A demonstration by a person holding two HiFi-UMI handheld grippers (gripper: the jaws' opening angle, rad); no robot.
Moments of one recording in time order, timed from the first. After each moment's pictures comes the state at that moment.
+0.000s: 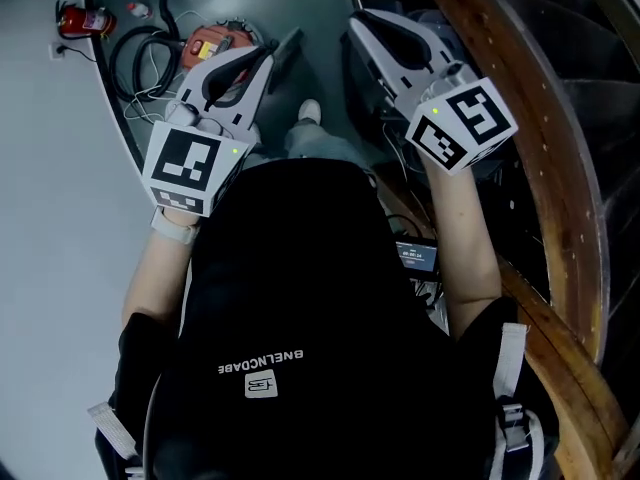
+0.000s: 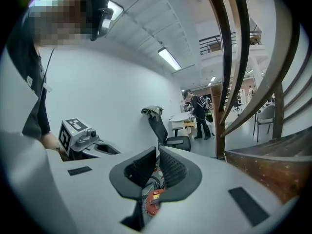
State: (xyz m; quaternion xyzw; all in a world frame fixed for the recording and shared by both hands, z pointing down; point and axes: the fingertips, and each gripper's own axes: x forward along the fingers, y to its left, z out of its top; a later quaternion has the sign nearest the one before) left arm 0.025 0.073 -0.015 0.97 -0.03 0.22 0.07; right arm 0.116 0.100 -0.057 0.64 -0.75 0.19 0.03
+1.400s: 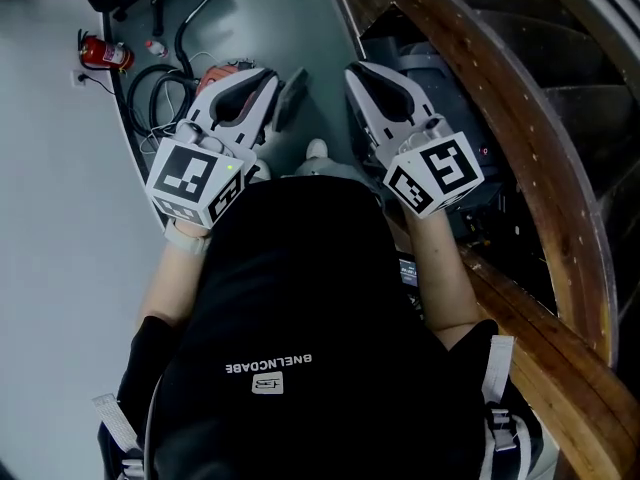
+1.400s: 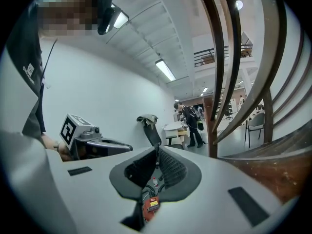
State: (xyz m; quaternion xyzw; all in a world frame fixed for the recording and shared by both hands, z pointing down) left arm 0.034 0.086 -0.067 0.99 -0.03 0.14 0.09; right arm 0.103 0.142 -0.084 0.68 -0.72 0.14 0.00
